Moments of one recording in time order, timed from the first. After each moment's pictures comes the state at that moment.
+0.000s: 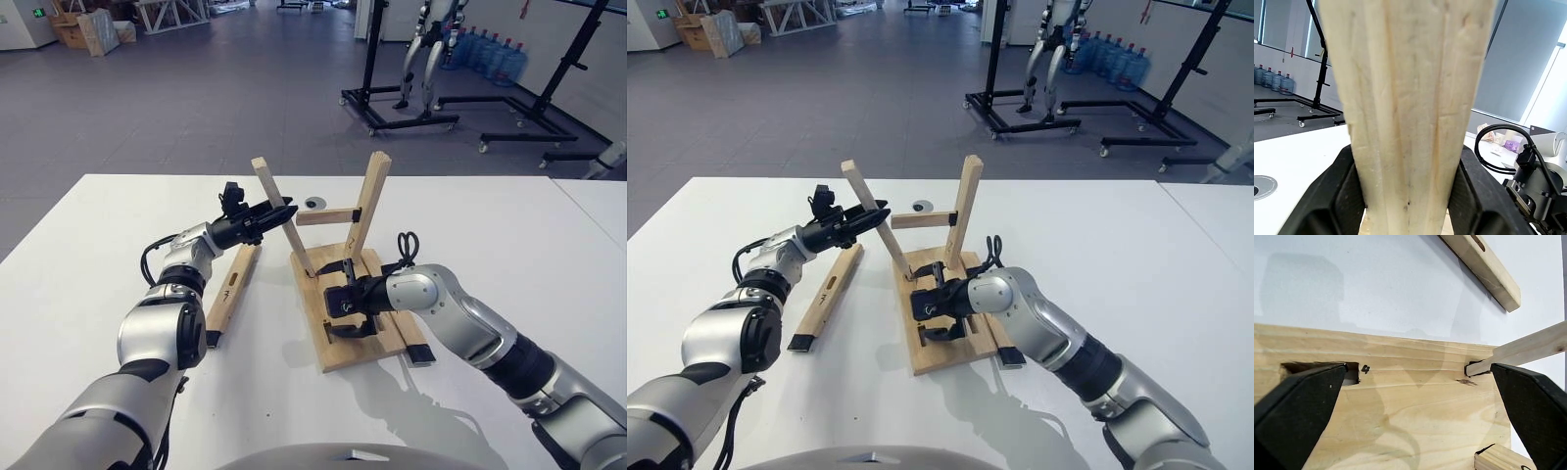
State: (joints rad) left arm -0.90 0.24 0.27 1.22 -0.33 -0.05 -1.44; right arm -0.44 -0.67 0.66 -0.28 -0.29 0.31 0.97
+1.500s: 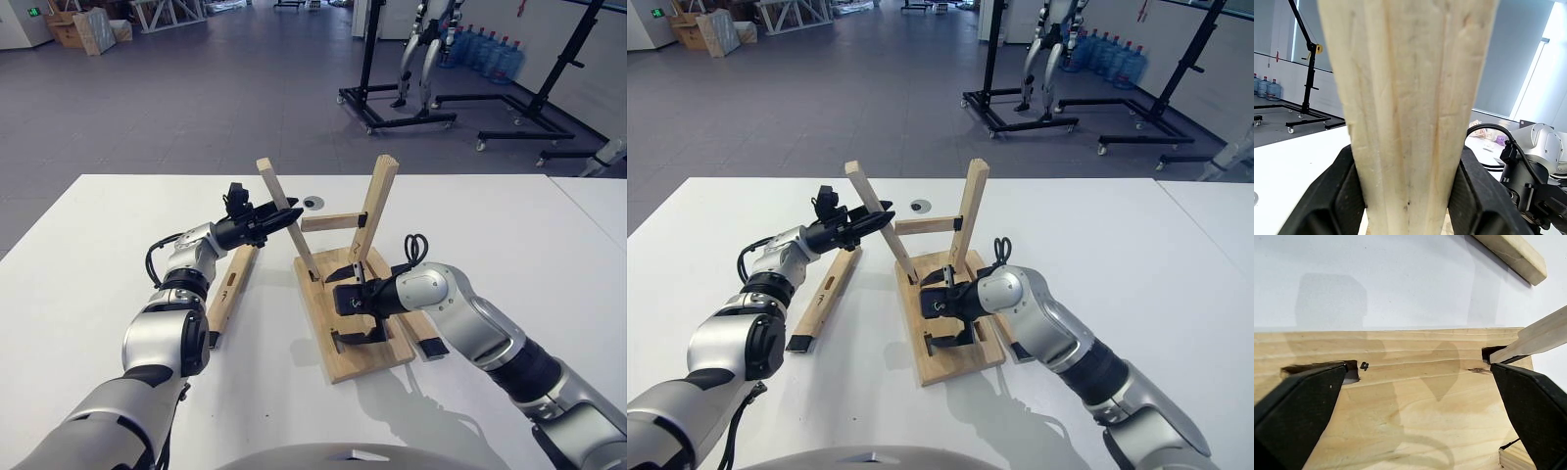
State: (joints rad) left arm -0.87 0.22 0.24 1.14 -0.35 -0.04 -1.46; right arm -0.41 -0.65 0.57 -0.32 -0.23 0.44 1.08
